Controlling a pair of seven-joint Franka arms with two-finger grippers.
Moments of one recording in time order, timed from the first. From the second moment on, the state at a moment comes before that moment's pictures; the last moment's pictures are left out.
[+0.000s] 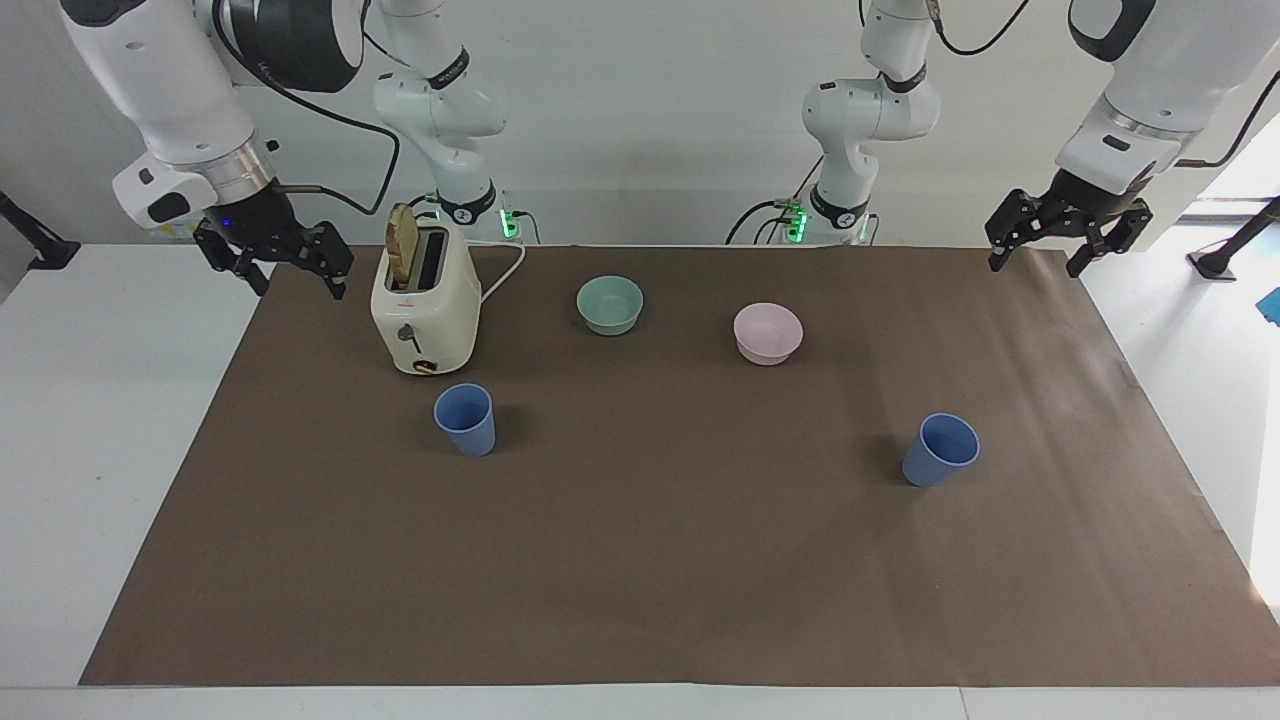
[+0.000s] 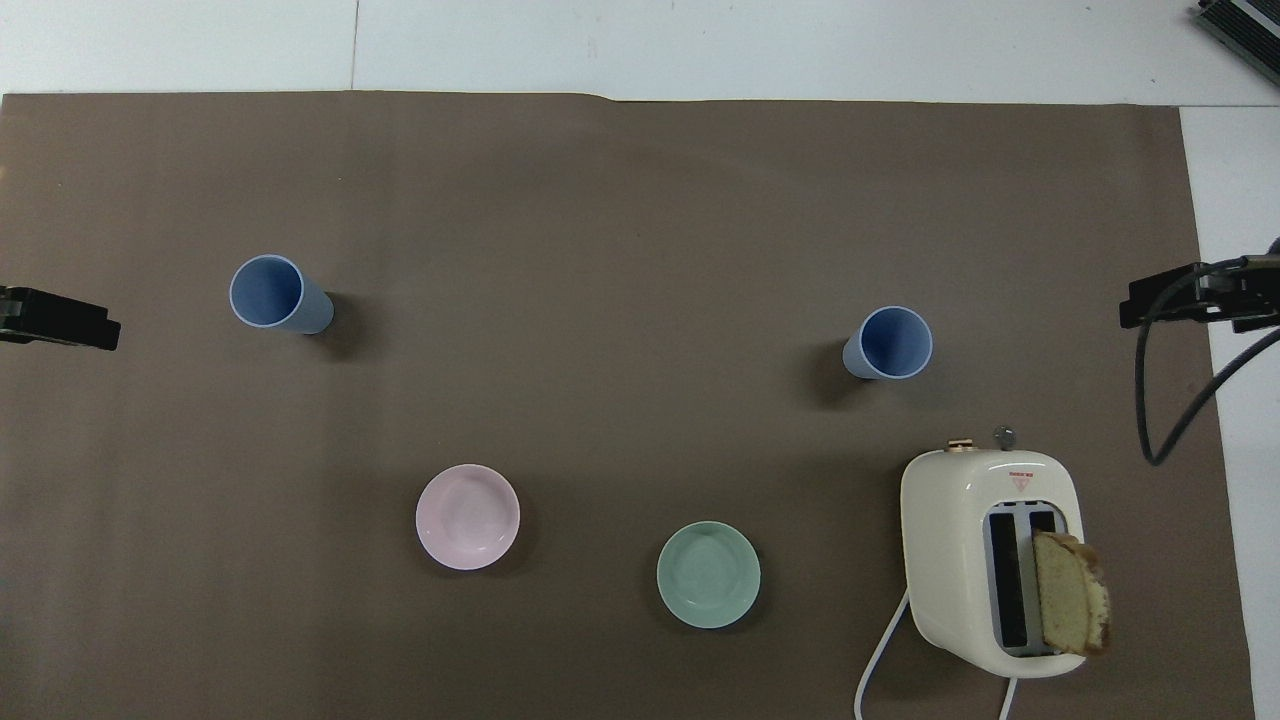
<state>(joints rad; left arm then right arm) -0.07 -0.03 0.05 -1.56 -0.01 1.56 0.14 -0.13 0.03 0.06 -1.57 -0.01 1.61 -0.01</state>
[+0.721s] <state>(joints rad) -0.07 -0.03 0.05 -1.56 -0.01 1.56 0.14 -0.13 0.02 0.06 -1.59 -0.01 1.62 -0.01</state>
